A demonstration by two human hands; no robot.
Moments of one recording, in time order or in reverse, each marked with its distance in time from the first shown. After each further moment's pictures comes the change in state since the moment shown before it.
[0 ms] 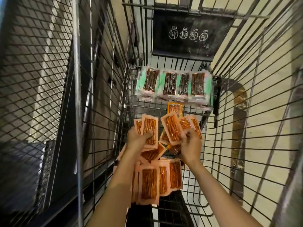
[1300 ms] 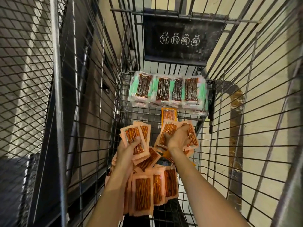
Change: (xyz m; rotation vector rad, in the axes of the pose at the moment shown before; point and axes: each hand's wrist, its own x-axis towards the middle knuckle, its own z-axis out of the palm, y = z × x) left_hand -0.005 -0.017 -0.004 -0.354 -0.037 -0.027; right_hand 0.051 -0.009 0.038 -0.046 0.071 0.373
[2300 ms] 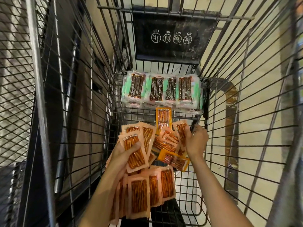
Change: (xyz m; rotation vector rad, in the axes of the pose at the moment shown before) left_hand 0.003 0.006 -0.003 0.126 -0.160 -0.033; right_hand 0.024 0.026 -0.063 -0.206 0.156 -0.228
